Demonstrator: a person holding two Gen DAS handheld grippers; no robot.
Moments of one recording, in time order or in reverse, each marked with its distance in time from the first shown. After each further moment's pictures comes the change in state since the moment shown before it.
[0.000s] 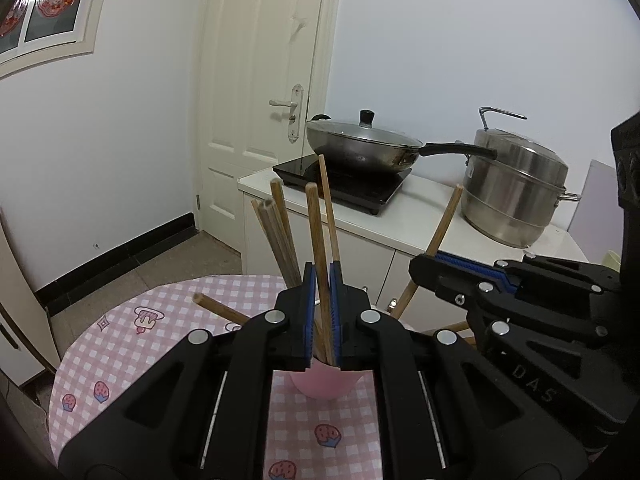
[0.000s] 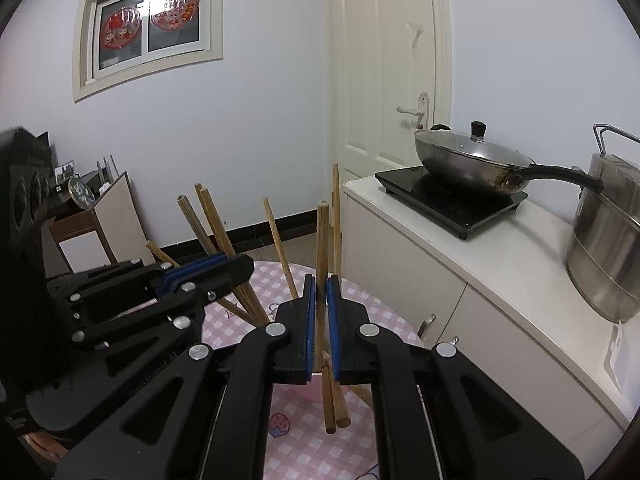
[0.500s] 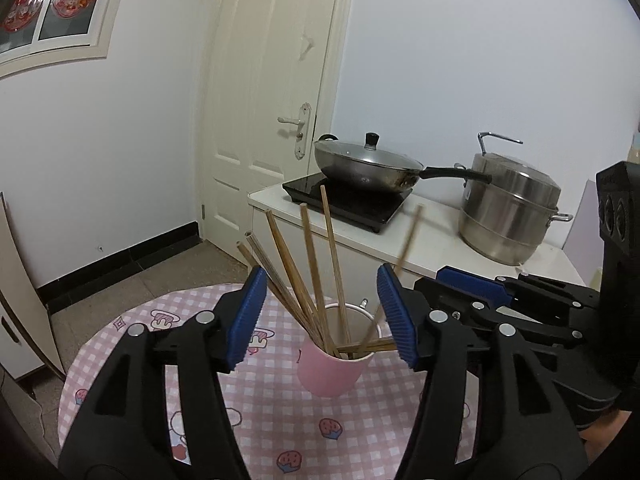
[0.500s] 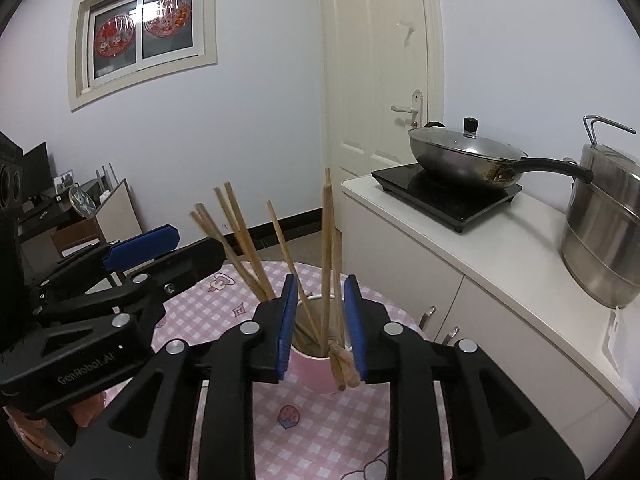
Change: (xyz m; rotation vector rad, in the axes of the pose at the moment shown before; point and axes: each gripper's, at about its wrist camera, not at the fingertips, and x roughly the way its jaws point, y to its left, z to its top) left arm -0.040 0.010 0.008 -0.036 -0.058 0.008; right arm -0.017 0.001 0.000 0.044 -0.007 -0.003
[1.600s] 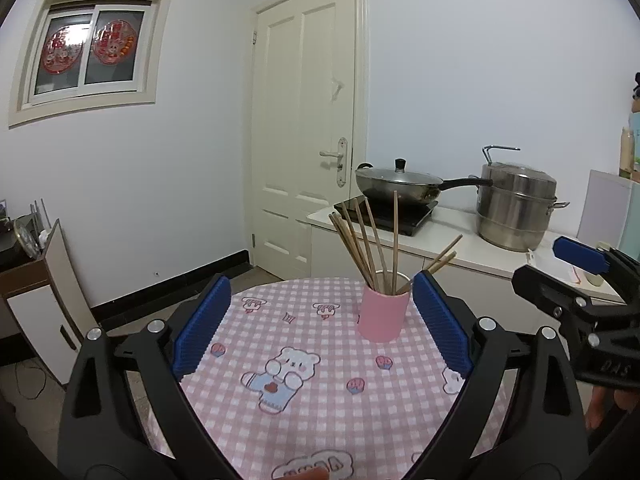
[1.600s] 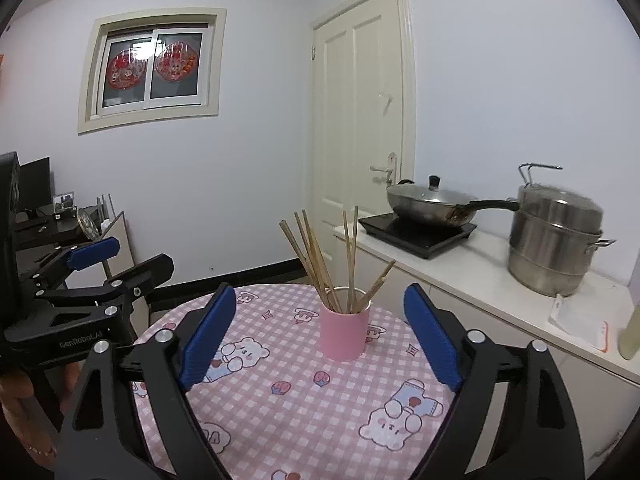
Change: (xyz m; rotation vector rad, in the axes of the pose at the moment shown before) left arm -0.162 0.016 -0.044 0.072 -0.118 0.149; right arm -0.142 0.083 -0.060 -0.027 -0.226 -0.132
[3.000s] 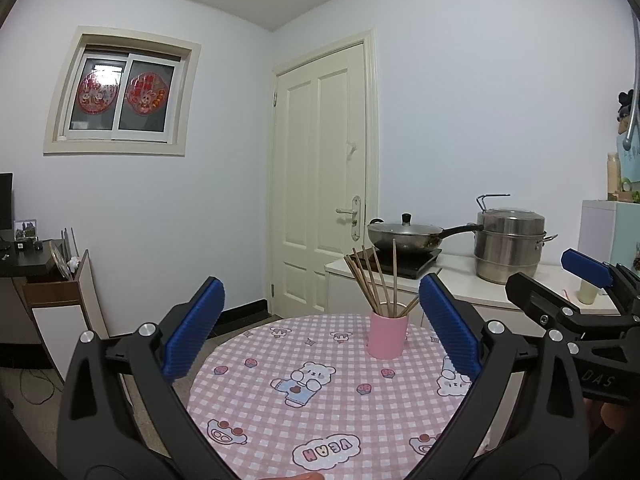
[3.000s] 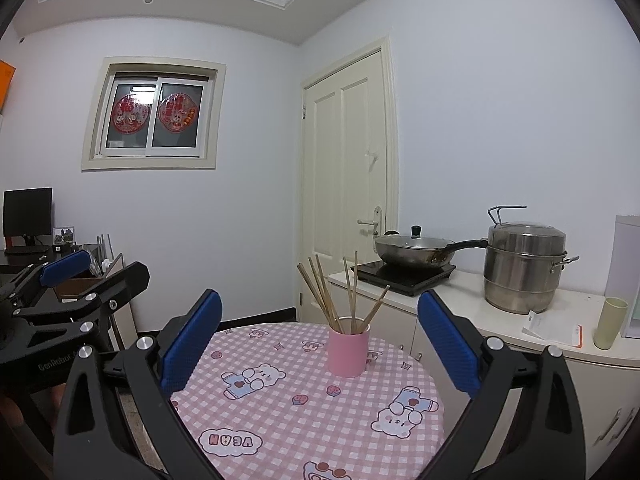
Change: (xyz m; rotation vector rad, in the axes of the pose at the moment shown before) left arm -0.119 0.007 -0.019 0.002 -0.221 0.063; right arm -0.083 0.034 -0.021 0.011 -0.205 -0.054
